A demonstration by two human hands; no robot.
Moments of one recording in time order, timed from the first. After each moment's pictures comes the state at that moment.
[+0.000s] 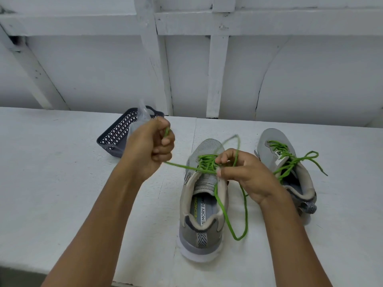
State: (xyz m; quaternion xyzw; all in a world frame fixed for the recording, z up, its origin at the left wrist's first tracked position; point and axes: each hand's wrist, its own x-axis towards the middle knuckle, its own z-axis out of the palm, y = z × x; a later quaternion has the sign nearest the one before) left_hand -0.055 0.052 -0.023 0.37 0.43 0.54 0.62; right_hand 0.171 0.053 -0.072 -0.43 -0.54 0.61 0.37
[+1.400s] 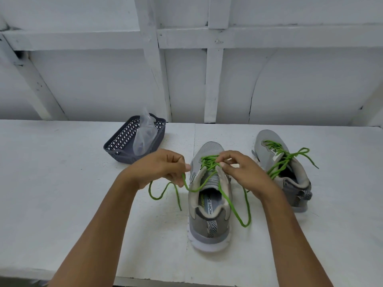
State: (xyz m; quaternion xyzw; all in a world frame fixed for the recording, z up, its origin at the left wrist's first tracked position) left_hand -0.087 0.041 -0.050 0.65 0.47 0.24 0.54; right_hand 0.163 0.049 -0.085 -0.53 -0.67 0.42 0.32
